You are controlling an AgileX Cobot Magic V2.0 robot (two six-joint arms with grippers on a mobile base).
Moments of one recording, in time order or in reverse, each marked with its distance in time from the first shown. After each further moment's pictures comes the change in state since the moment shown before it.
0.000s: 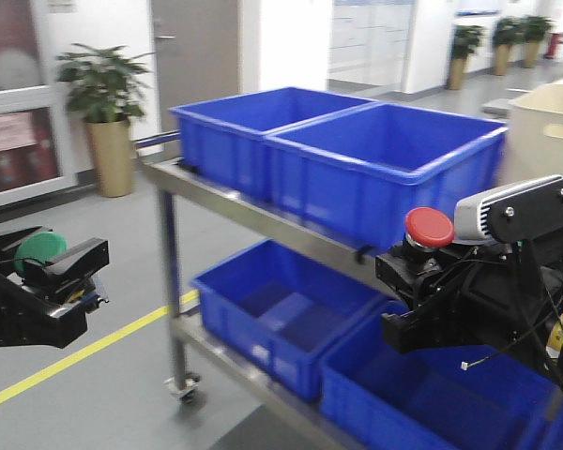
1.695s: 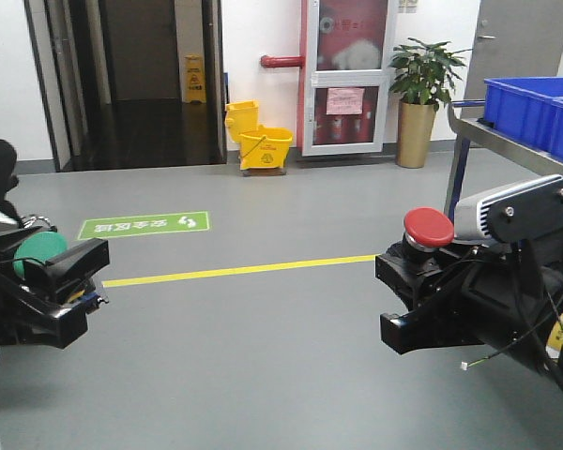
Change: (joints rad) left arm 0.000 0.000 0.000 0.000 0.000 0.000; right arm 0.000 0.000 0.000 0.000 -0.001 0.000
